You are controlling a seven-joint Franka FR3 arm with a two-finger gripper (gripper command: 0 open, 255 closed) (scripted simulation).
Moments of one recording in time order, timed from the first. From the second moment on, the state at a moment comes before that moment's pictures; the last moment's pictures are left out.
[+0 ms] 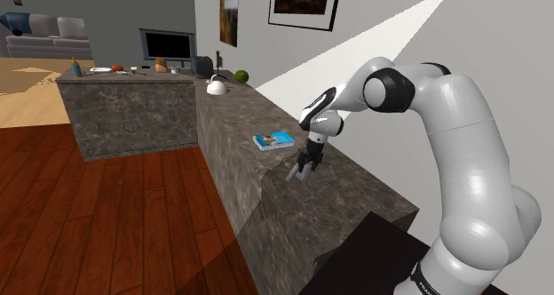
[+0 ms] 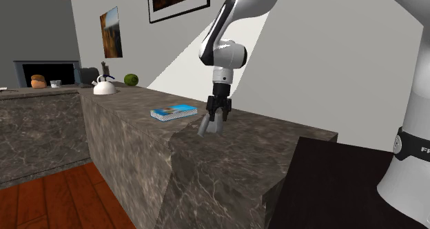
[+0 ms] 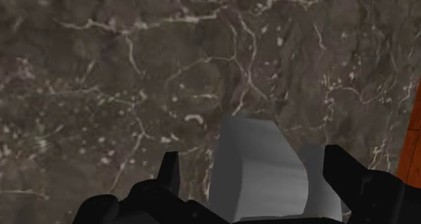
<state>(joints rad) -0.23 0.69 -0.24 -1.78 0.49 2.27 -0.63</state>
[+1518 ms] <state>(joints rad) -0.21 0.59 -0.27 -1.79 0.45 2.19 -0.60</state>
